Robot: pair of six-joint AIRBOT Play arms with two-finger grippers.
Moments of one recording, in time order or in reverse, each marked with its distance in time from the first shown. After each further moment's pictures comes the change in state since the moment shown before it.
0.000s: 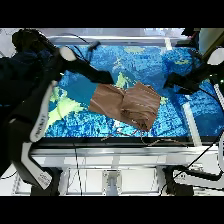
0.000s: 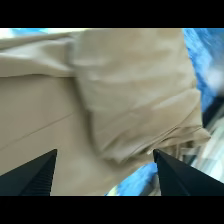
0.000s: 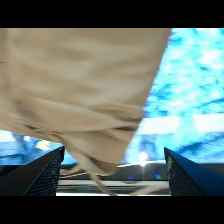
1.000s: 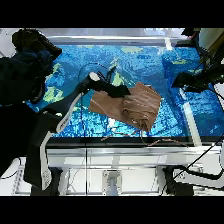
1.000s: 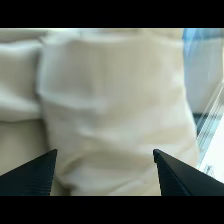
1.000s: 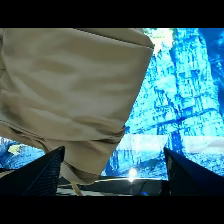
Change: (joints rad) left arm -0.056 -0.247 0.010 -0.274 0.192 0.004; right arm -0.091 0.001 0.002 0.058 -0.039 -0.178
